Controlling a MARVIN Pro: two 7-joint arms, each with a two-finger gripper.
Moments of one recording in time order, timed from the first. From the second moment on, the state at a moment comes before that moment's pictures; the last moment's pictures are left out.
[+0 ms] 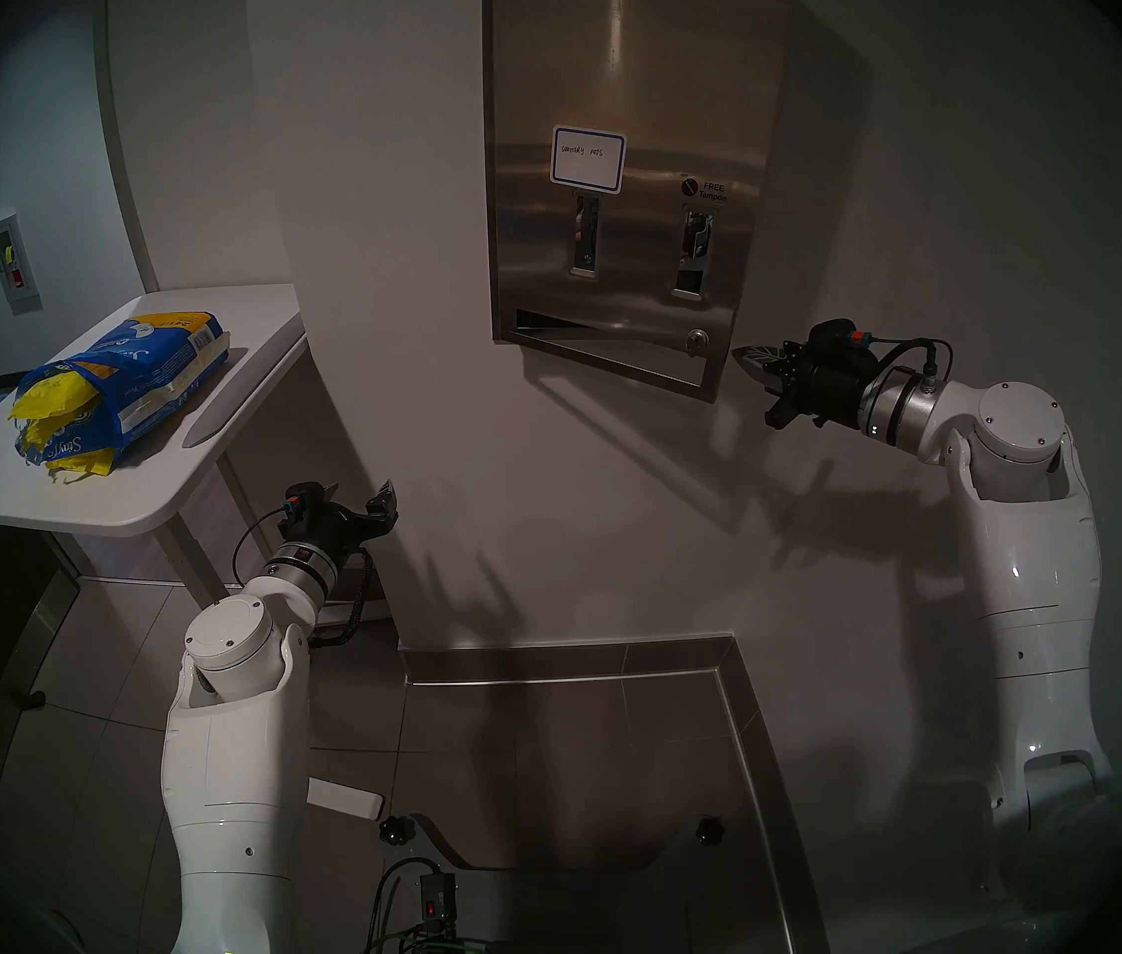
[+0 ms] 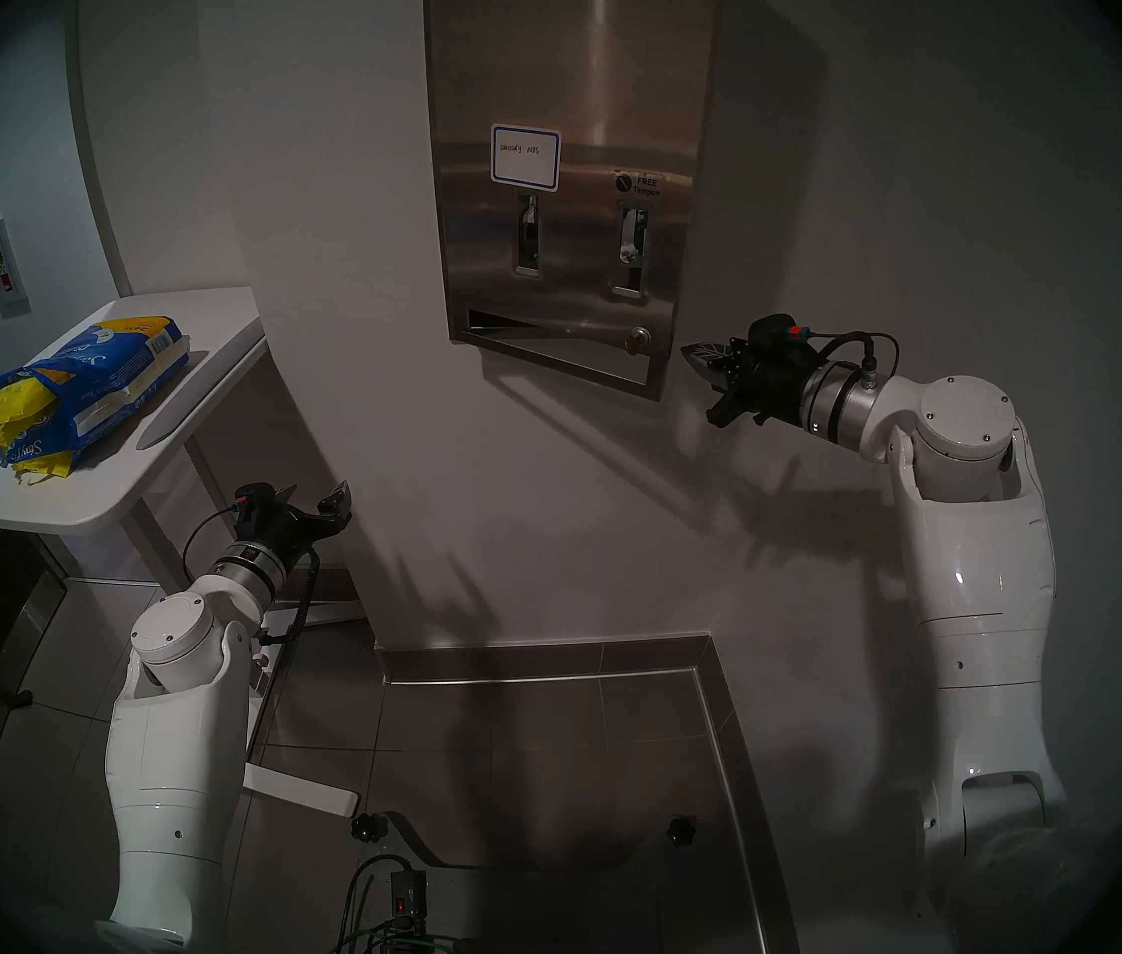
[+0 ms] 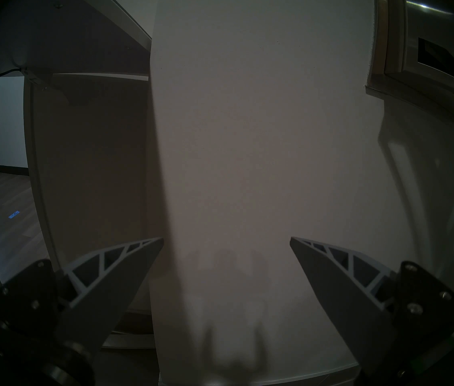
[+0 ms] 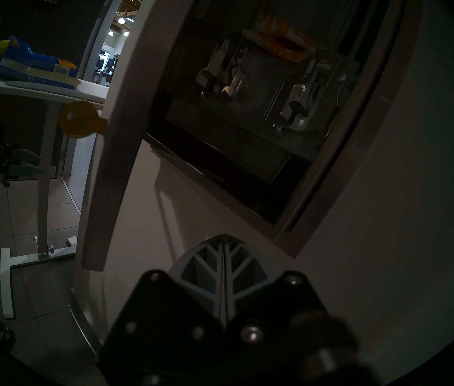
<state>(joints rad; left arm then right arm) 1.64 -1.55 -1.86 -1.67 -0.13 0.20 -0.31 -1.23 -1.10 1.75 -1.67 0.04 0.22 0.95</state>
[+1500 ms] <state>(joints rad) 1.64 -1.55 -1.86 -1.67 -0.13 0.20 -0.31 -0.99 -1.11 1.71 -1.58 0.16 0.45 1.10</state>
